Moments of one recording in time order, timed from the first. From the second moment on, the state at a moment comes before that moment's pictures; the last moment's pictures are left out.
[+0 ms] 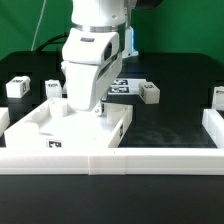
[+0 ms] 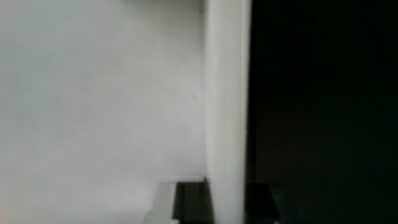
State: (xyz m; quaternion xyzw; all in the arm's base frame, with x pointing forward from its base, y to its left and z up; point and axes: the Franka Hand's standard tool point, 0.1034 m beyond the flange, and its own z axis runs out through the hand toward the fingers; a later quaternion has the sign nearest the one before) arm 0.486 -0.039 0.011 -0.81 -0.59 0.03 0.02
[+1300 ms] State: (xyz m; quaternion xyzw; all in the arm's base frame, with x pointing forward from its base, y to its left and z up) arm 0.491 -0.021 0.012 -0.76 -0.65 0.03 0.01
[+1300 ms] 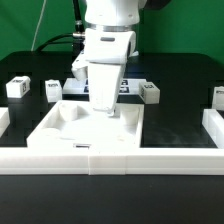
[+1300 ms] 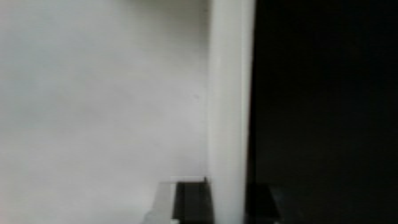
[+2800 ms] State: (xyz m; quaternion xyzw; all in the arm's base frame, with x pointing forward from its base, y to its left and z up) arm 0.491 0.051 0.010 -0.70 -0.71 0.00 0.02
